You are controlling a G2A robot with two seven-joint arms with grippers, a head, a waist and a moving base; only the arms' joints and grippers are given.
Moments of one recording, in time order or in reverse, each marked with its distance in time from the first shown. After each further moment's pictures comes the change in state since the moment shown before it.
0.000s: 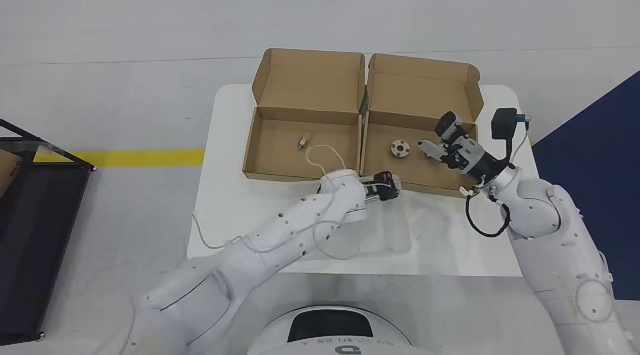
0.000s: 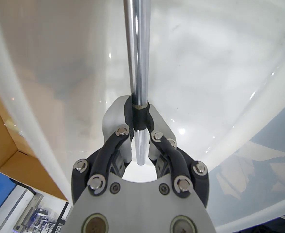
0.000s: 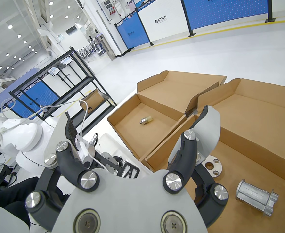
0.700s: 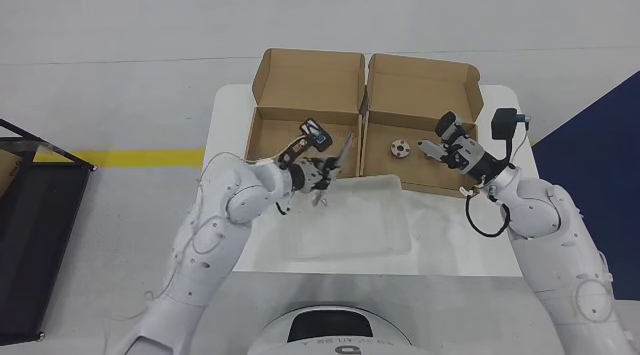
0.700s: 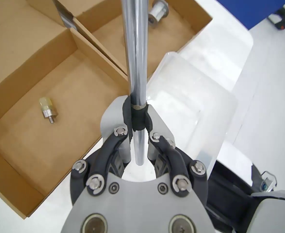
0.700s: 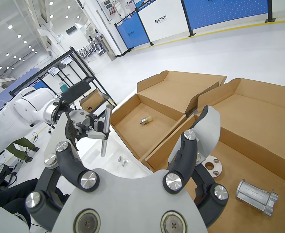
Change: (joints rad) left arm 0.394 0.210 -0.670 -0.526 -0.332 -0.180 0.297; right arm 0.000 0.000 0.000 0.000 0.000 0.000 0.000
